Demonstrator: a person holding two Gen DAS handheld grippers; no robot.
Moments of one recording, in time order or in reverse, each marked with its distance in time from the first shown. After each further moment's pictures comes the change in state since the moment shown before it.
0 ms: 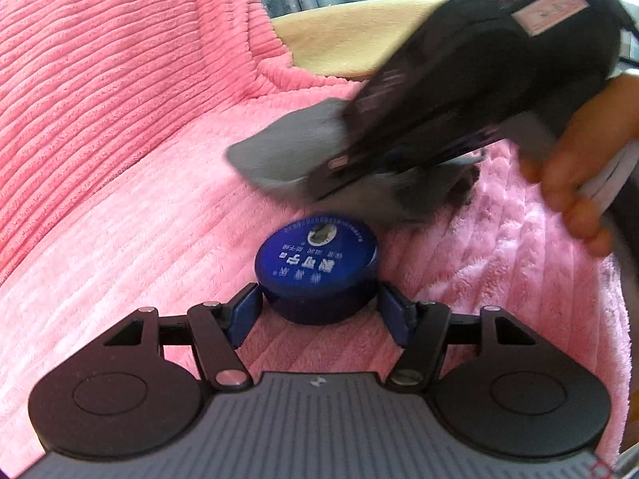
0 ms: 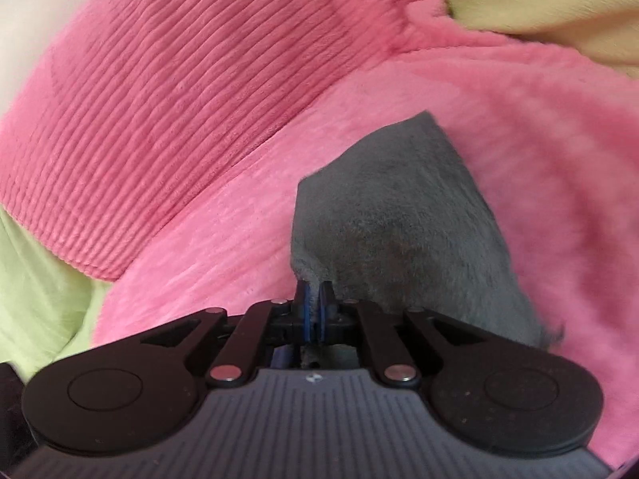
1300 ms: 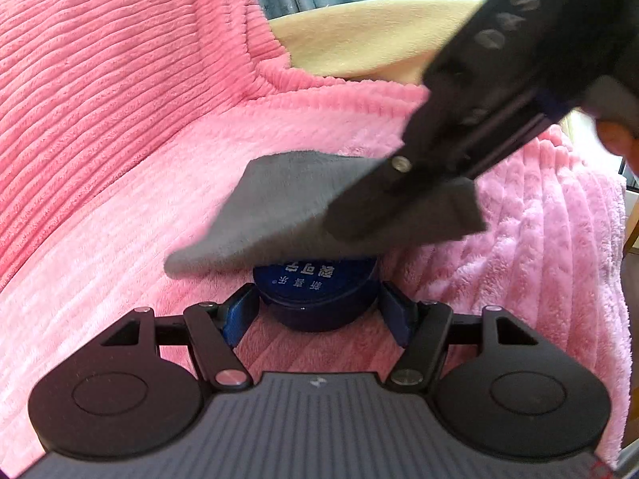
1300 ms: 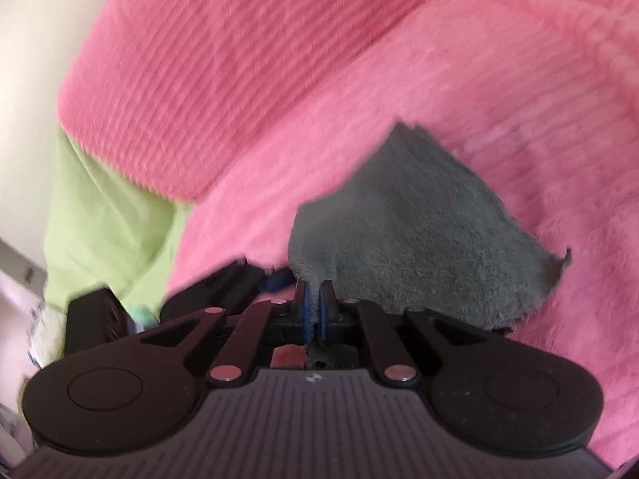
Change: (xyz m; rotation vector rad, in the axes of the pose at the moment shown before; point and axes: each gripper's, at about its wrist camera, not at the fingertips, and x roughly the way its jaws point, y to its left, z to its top) left arm -0.059 -0.051 -0.040 0.045 -0.024 0.000; right arm 0.012 0.020 -0.010 -0.075 0.290 0.189
